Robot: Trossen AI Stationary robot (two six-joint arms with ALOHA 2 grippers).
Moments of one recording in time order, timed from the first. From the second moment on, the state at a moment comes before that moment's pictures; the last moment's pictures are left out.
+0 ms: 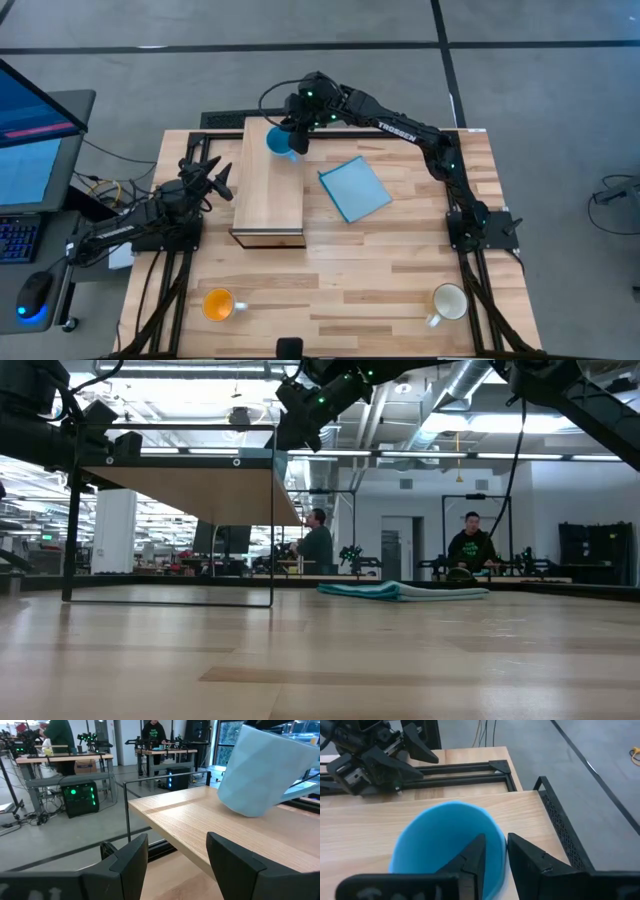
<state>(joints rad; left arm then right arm) 0.34 0.03 0.06 -0.10 -0.64 -0.08 -0.42 2.23 2.33 -0.71 -0.24 -0.27</state>
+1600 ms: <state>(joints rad) 0.34 0.03 0.06 -0.10 -0.64 -0.05 -0.26 2.20 2.35 -0.89 -0.09 -0.32</state>
